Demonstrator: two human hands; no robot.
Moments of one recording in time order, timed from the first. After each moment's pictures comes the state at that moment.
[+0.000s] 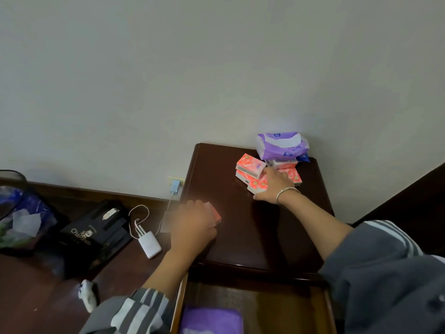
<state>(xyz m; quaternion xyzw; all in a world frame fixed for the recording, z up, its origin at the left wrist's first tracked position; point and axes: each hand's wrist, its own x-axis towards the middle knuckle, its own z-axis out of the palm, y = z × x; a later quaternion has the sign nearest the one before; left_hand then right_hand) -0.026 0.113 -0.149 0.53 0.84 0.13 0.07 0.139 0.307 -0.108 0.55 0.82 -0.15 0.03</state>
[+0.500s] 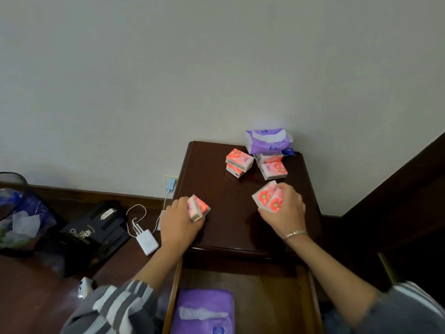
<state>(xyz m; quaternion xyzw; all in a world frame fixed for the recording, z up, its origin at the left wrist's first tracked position) -0.013 0.081 -0.131 0.47 0.84 0.25 0.08 0.217 0.194 -0.101 0.59 0.74 -0.18 -0.27</state>
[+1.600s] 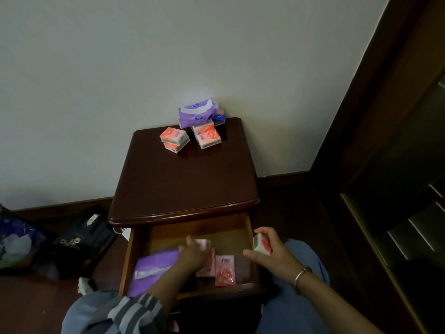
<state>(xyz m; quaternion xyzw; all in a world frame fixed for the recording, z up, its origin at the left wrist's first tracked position) 0.195 0.031 -0.201 0.33 0.86 0.03 0.40 0.423 0.053 -0.149 0.51 0.59 -0.61 -0.15</state>
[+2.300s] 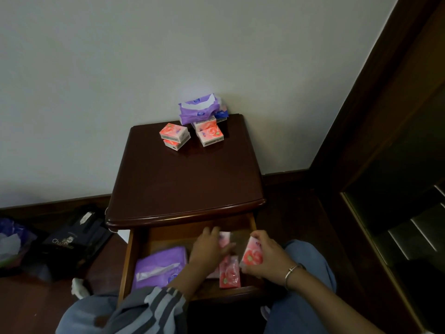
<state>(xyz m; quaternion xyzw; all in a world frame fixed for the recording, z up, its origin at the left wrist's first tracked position) 0.202 0.052 -0.216 0.59 0.76 0.05 0.27 0.395 0.062 -0.162 0.53 0.70 -0.48 -0.05</state>
